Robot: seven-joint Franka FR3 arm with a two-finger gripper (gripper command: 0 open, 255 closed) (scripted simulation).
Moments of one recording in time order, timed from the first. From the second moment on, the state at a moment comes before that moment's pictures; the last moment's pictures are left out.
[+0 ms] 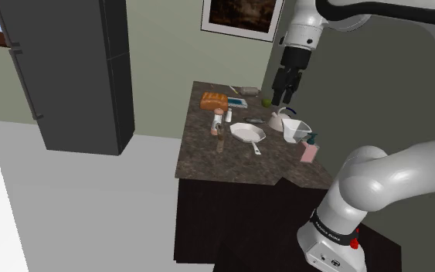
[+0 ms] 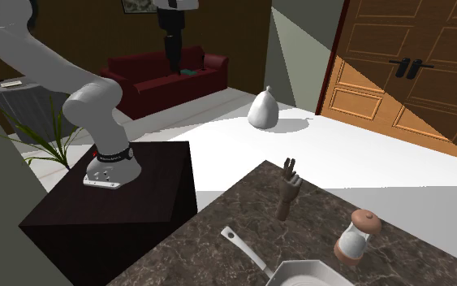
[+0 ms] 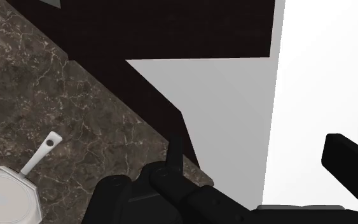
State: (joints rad) arm 0.02 -0.80 -0.03 -2.34 0.10 1.48 -0.02
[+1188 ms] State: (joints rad) arm -0.02 -0.29 -0.14 -2.22 0.03 1.85 -0.19
